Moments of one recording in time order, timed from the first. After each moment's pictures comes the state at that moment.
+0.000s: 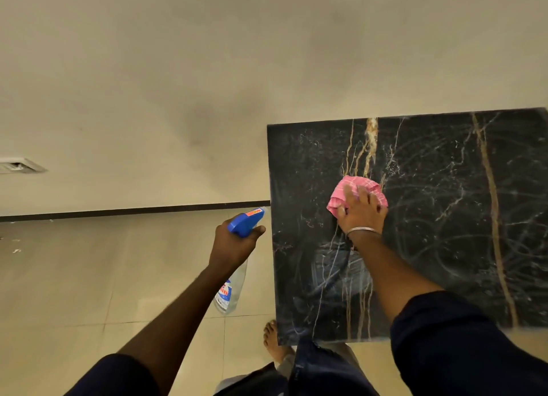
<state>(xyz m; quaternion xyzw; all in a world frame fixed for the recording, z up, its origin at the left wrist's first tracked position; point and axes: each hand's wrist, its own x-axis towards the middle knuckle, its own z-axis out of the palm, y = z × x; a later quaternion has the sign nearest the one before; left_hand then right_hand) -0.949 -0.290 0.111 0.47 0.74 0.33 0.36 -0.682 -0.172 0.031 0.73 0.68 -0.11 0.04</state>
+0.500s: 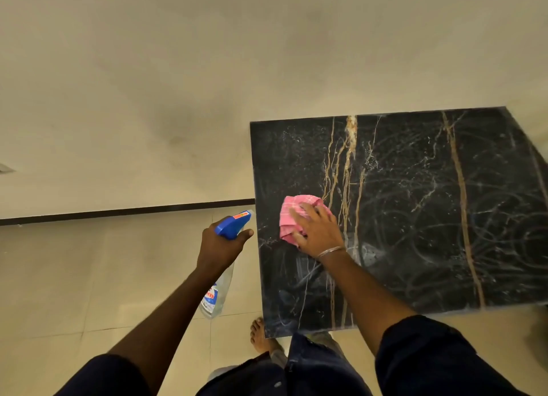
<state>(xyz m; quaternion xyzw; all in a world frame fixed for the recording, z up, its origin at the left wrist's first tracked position) -0.944 -0.301 0.094 0.47 0.75 0.32 0.34 -0.712 -0.228 0.029 0.55 0.82 -0.12 0.06</state>
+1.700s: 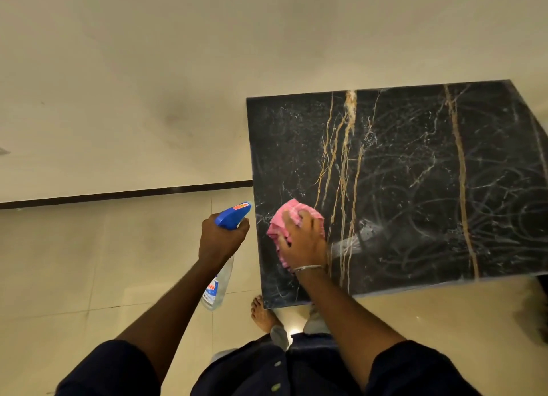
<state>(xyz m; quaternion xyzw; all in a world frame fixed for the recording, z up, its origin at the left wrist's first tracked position) -0.932 -0.334 0.084 0.42 0.77 0.33 0.35 -0.749 -0.322 0.019 0.66 0.74 -0.11 -0.04</state>
